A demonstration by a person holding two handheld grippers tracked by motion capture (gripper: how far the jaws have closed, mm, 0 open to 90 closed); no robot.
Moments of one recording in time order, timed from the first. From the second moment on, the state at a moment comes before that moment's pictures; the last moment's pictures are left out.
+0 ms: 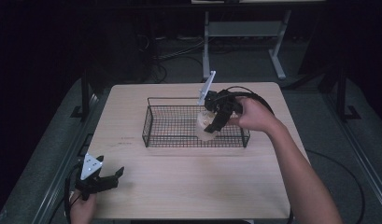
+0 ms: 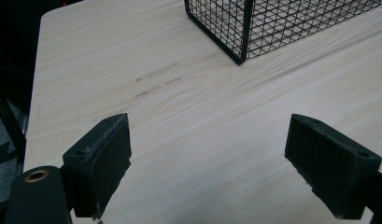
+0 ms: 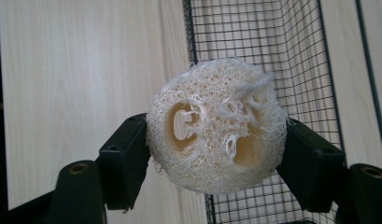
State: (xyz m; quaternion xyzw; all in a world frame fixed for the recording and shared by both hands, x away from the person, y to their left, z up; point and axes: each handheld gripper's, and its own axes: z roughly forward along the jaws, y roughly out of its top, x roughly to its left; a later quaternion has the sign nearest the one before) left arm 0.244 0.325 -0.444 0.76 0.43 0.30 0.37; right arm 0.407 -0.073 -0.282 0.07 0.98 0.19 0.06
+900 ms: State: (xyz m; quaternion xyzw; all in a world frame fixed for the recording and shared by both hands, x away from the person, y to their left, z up) left arm 0.245 0.323 -0.444 0.77 0.43 0.30 0.37; right arm 0.466 -0.083 -0.318 0.14 0.97 0.18 0.05
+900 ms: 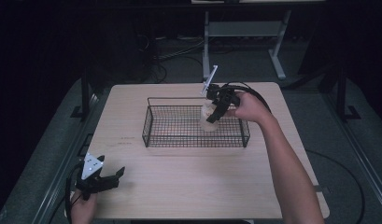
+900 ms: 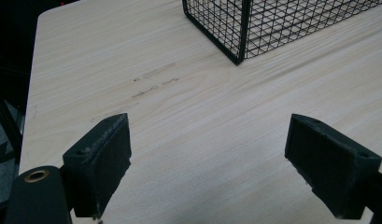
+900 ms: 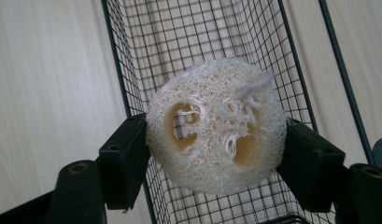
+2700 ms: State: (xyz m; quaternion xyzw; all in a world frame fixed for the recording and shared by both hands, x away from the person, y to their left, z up) left arm 0.246 0.324 -0.444 0.77 0.43 0.30 0.37; right arm 0.487 -0.071 -0.383 0.16 0.98 0.15 0.00
